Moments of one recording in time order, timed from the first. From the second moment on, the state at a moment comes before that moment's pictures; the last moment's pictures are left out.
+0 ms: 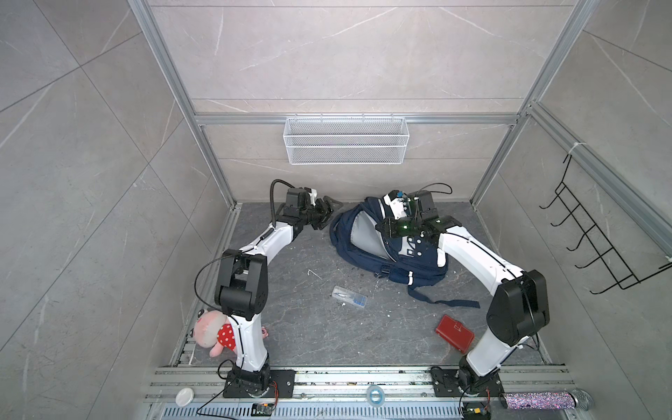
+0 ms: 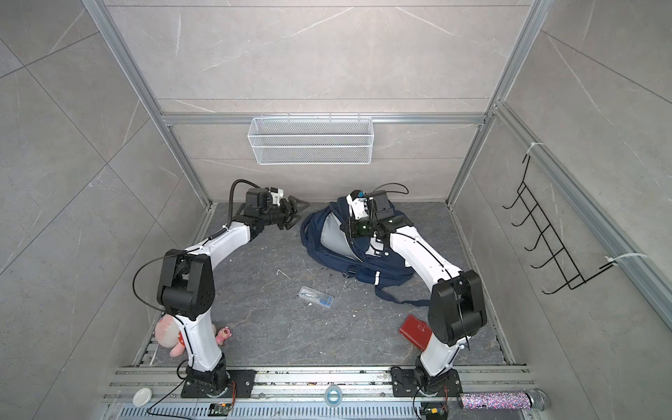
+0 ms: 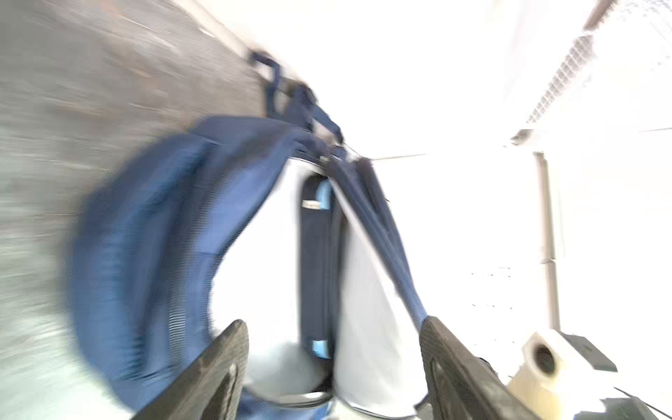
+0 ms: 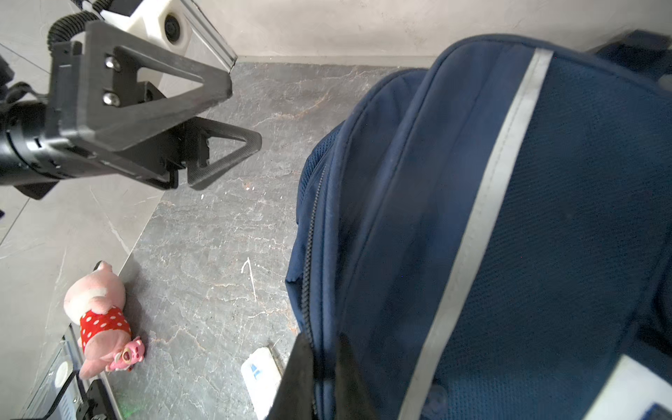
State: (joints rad) left arm -0.26 1.95 1.50 -0.10 0.64 -0.93; right arm 0.37 1.71 1.45 -0.45 -0.44 0.21
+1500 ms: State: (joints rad) left arm -0.40 2.00 1.33 -0.27 0.56 -0.69; right arm -0.04 1.71 1.08 -0.54 -0.36 0.77
